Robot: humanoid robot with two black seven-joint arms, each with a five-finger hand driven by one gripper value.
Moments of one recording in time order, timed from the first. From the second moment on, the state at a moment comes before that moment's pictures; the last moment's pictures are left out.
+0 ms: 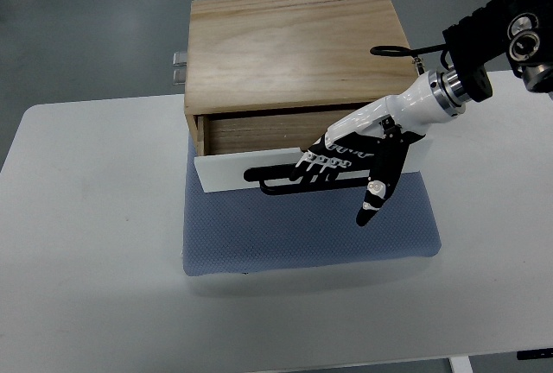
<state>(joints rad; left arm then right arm) -0.03 0.00 0.14 -0.14 0.10 -0.07 -0.05 1.99 -0.59 -0.73 1.56 -0.25 0.59 0.17</state>
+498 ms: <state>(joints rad) -0.03 0.00 0.14 -0.14 0.10 -0.07 -0.05 2.01 -0.69 -0.63 1.58 -0.25 0.61 0.18</state>
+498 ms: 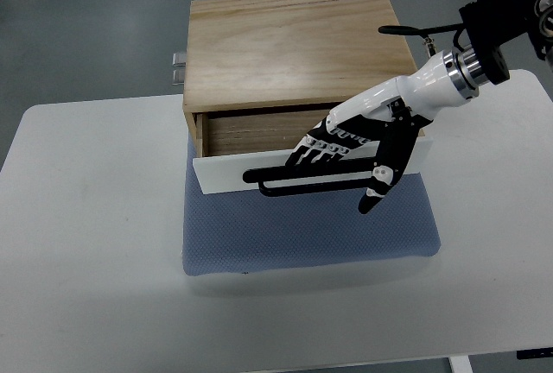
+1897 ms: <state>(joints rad) -0.03 0.00 0.14 -0.14 0.10 -0.07 -0.05 0.89 -0.39 1.45 1.02 -0.56 0.35 0.12</state>
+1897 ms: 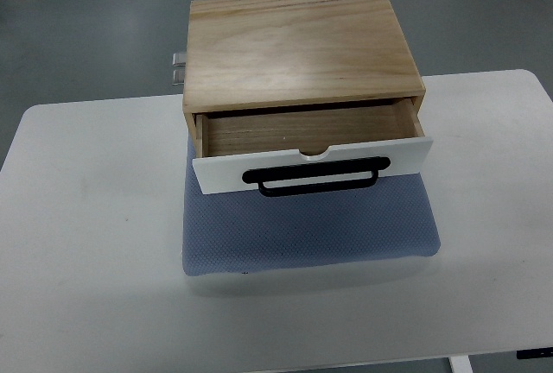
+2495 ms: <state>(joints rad) -0.03 0.00 0.14 -0.14 0.10 -0.07 -0.05 0.82 -0.31 1.43 0.62 -0.57 0.18 0.03</state>
